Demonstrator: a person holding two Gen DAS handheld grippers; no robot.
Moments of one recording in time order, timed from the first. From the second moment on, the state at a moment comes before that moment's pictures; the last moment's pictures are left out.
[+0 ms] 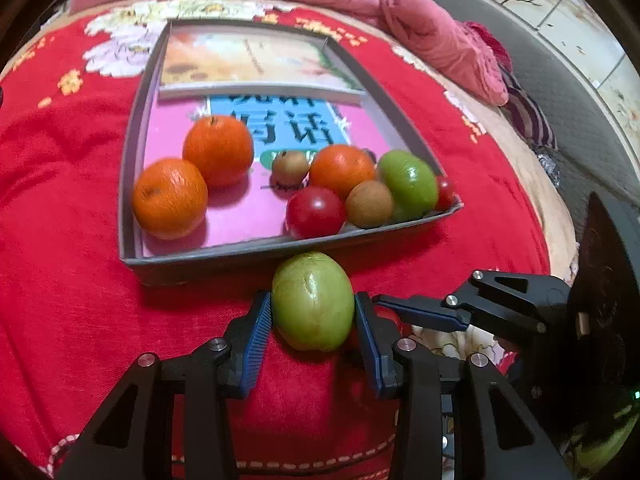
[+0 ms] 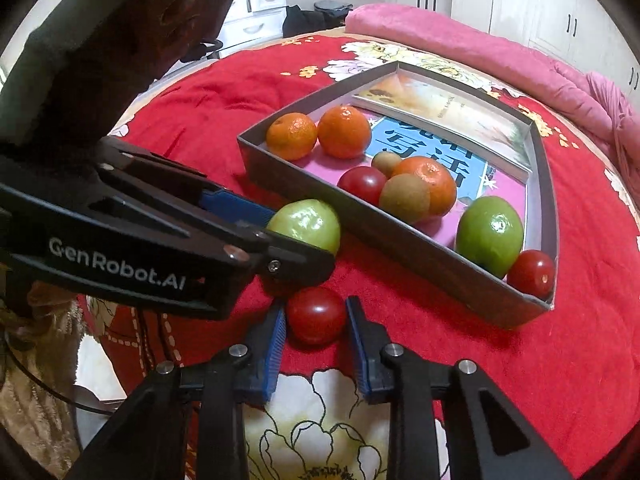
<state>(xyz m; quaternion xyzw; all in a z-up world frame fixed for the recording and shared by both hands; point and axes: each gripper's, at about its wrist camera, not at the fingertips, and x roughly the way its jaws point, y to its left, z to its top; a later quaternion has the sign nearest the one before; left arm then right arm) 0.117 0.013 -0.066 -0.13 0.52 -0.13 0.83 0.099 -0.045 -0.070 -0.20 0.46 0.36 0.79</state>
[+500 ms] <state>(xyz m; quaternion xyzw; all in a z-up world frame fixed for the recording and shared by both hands) 0.104 0.038 0.001 -0.09 0.40 -0.10 0.91 0.104 -0.069 -0.017 -0.10 0.39 0.37 0.84</state>
